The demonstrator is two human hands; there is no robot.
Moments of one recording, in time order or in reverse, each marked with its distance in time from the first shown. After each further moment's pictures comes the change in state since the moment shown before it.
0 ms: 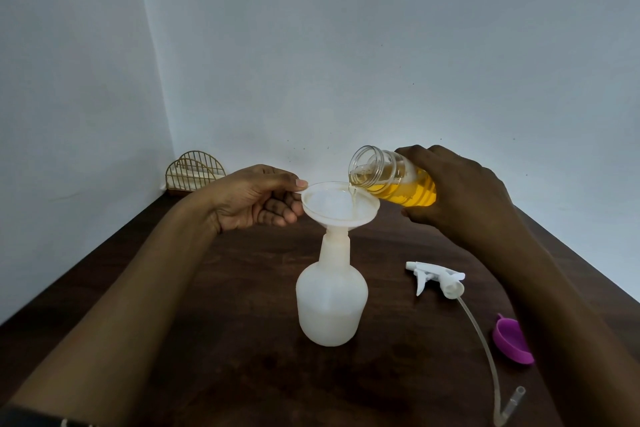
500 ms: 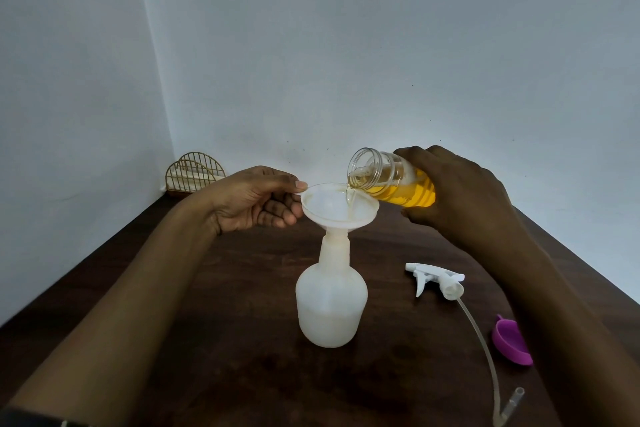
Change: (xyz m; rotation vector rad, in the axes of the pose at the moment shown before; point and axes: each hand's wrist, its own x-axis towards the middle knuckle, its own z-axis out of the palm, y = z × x) left_hand 0.001 -0.001 -0.002 -0.007 -0.037 0.015; right_hand -0.001 0.001 0.000 0.000 0.012 -0.011
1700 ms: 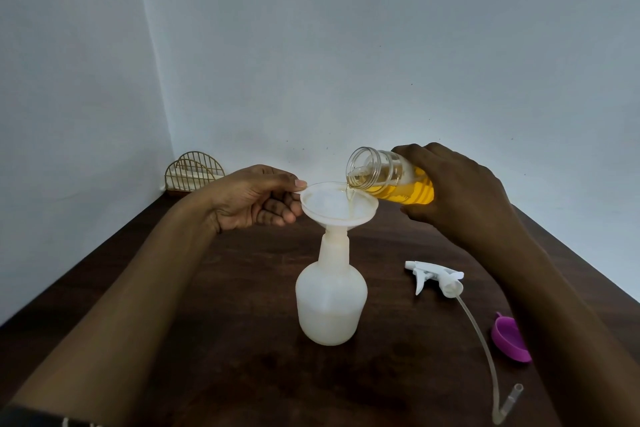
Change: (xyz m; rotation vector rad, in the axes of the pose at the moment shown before) left_hand 0.000 -0.001 -0.002 0.001 -0.015 -0.006; right_hand 0.000 0.000 0.003 0.019 0.019 -0.008
